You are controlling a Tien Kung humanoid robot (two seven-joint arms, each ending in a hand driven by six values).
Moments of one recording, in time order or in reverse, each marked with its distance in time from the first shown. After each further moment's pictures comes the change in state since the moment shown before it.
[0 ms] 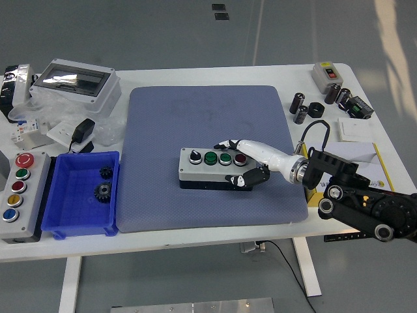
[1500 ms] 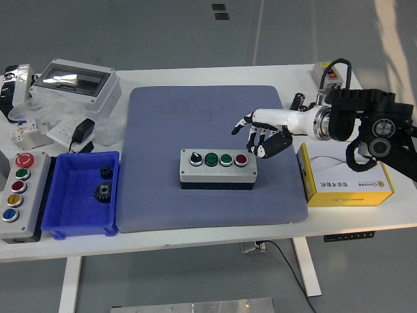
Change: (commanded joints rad) left arm 0.006 0.007 0.011 0.000 -0.022 0.001 0.007; right arm 0.184 -0.142 0.206 0.282 0.172 0.479 -0.483
